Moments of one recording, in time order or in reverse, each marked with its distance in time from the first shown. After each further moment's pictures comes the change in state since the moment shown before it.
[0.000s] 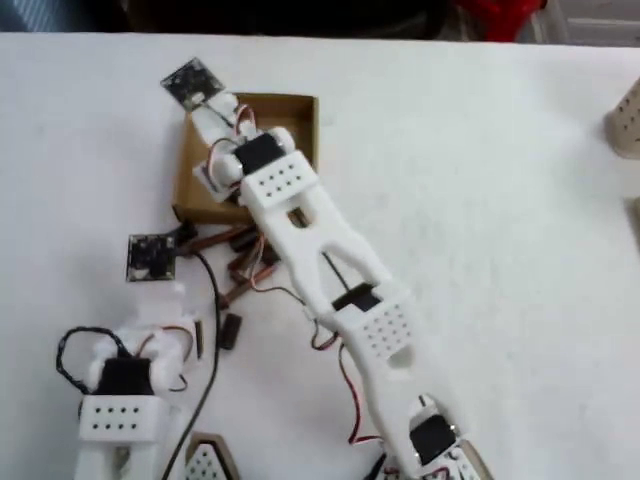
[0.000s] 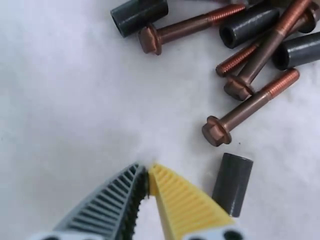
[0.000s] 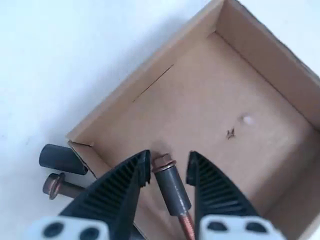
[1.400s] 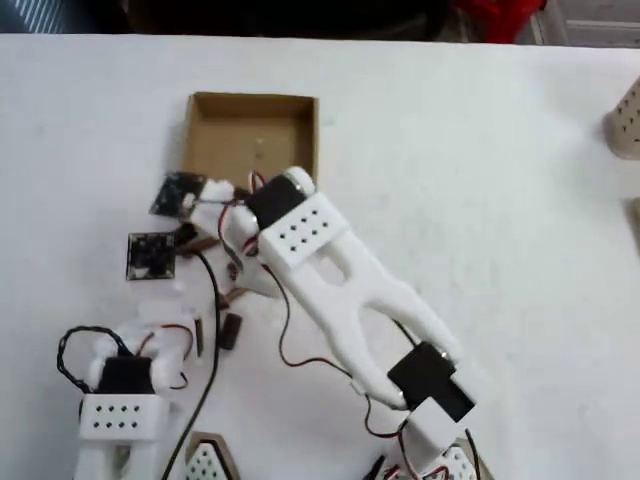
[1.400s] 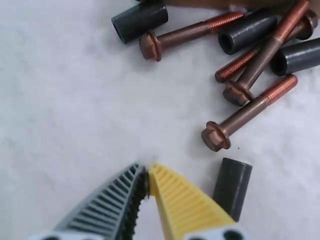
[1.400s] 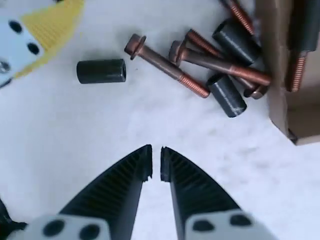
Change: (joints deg) left arm 0.0 0.0 0.0 -1.1 0.0; right arm -5.9 -39.3 46.4 22.4 24.3
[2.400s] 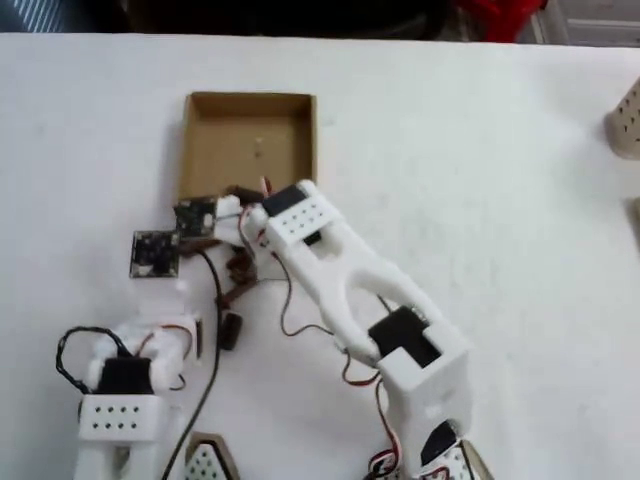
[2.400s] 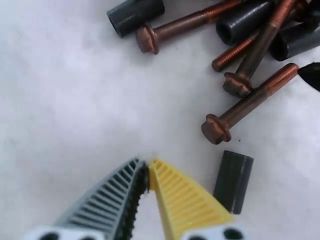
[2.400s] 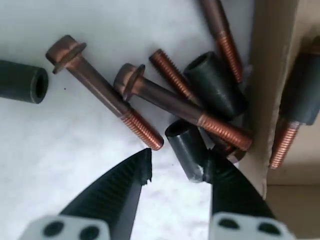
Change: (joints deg) left arm 0.1 0.0 0.0 0.0 -2.8; right arm 5.9 14.3 6.5 -25.3 19.4
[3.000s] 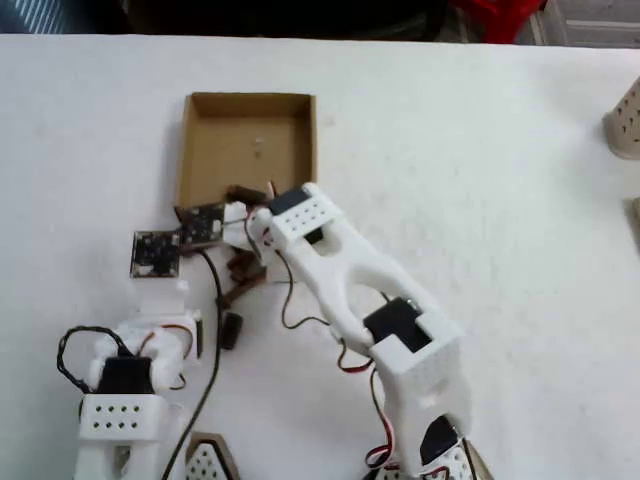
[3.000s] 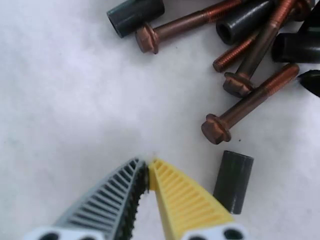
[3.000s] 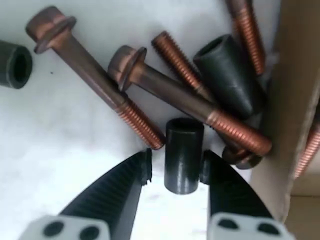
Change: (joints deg) left arm 0.0 0.0 0.0 0.0 0.0; right arm 1.8 5.5 -0.8 -1.9 3.5
